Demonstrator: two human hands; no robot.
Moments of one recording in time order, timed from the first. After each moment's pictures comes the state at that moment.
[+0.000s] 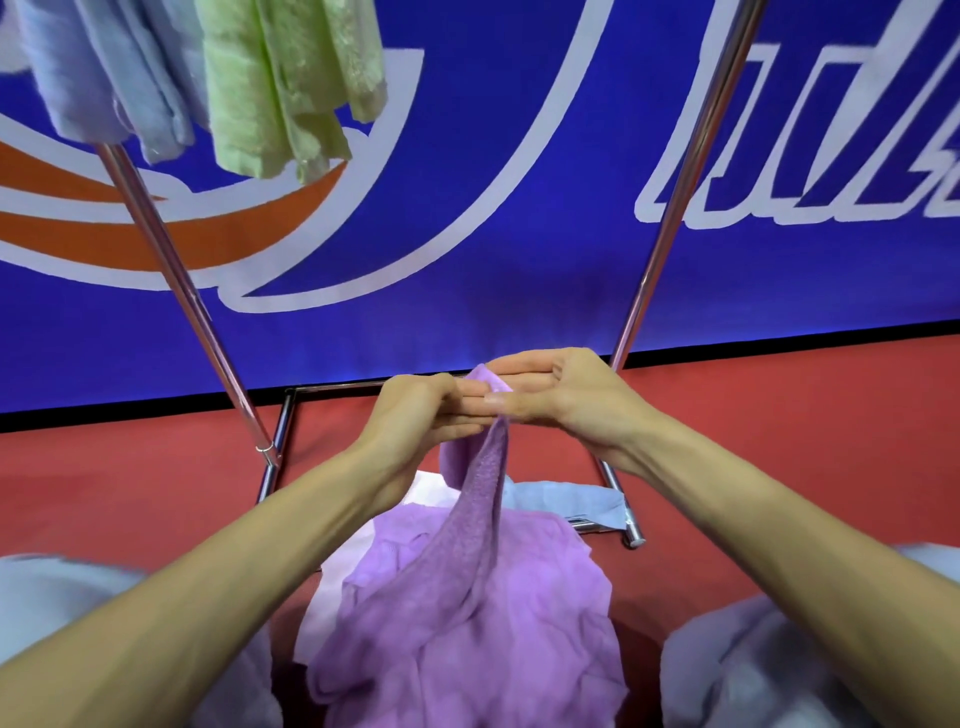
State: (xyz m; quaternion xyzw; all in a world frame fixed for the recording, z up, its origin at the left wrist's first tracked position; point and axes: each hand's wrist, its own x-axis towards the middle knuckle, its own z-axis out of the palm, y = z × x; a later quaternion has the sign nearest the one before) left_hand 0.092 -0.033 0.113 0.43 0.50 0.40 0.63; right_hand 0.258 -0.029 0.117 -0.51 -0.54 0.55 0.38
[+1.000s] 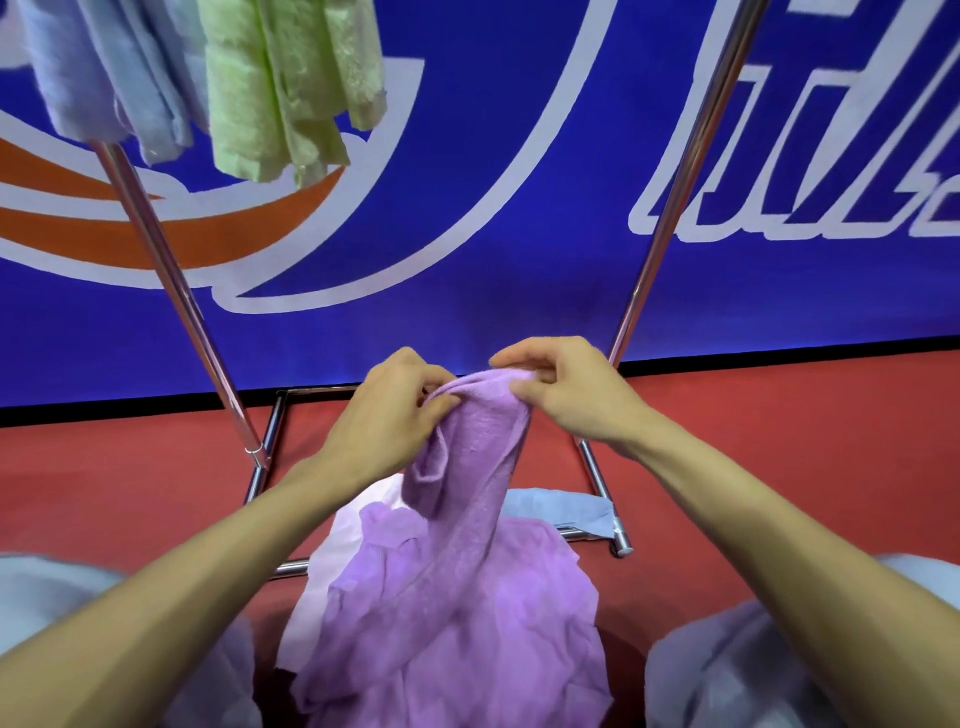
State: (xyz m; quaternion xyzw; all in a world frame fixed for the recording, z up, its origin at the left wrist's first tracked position) left_hand 0.071 -0.011 0.101 0.79 0.52 0.28 0.14; right_hand 0.266 -0.018 0.126 -0.58 -0.71 0.28 0.30
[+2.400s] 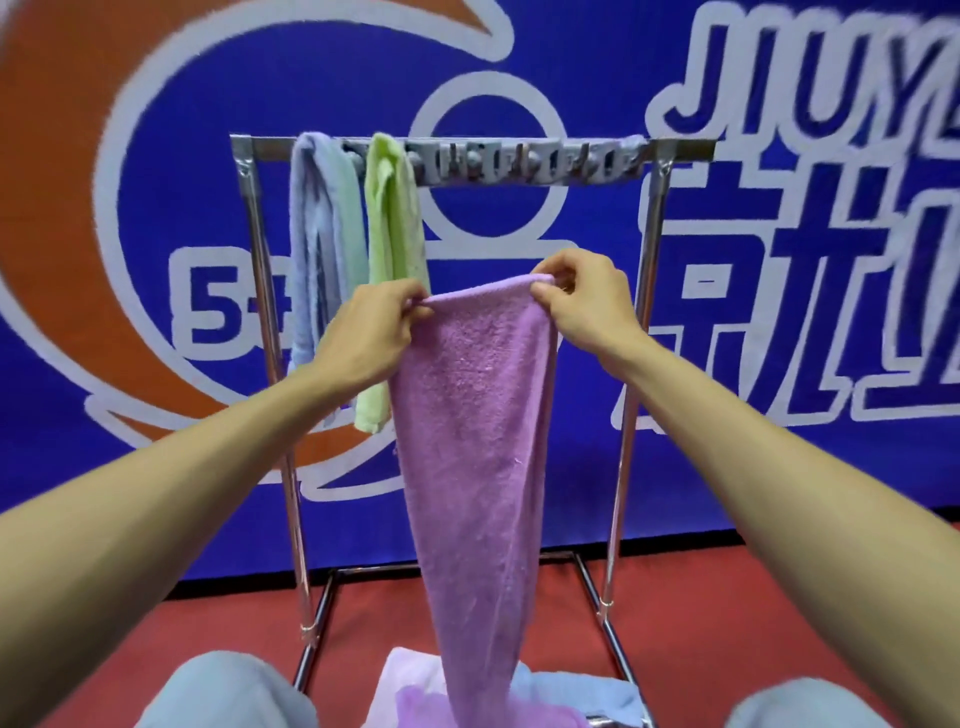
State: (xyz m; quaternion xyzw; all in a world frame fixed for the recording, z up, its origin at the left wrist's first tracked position) left_hand 0.041 -0.067 0.395 0.76 0.49 0.42 -0.07; right_hand 0.252 -0.066 0.408 -0.51 -0.67 0.02 0.54
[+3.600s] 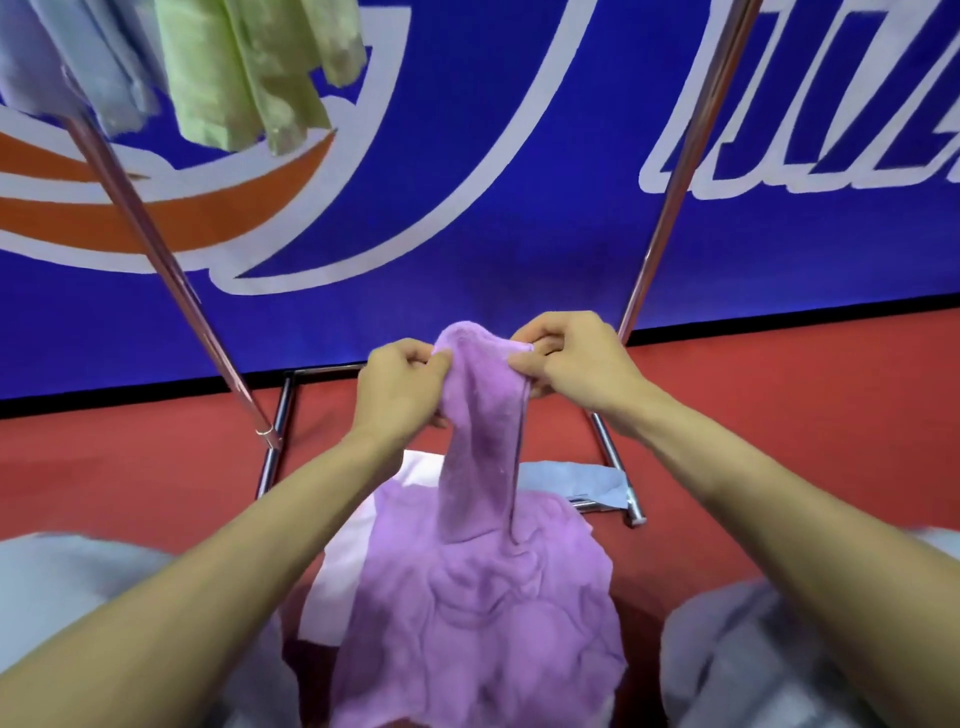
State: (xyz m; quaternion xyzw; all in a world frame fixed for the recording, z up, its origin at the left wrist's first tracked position) left_hand 0.096 -0.006 0.086 0.53 0.63 0.42 0.39; right_hand 0.268 -0.007 0.108 -0.62 -0.61 0.34 0.36
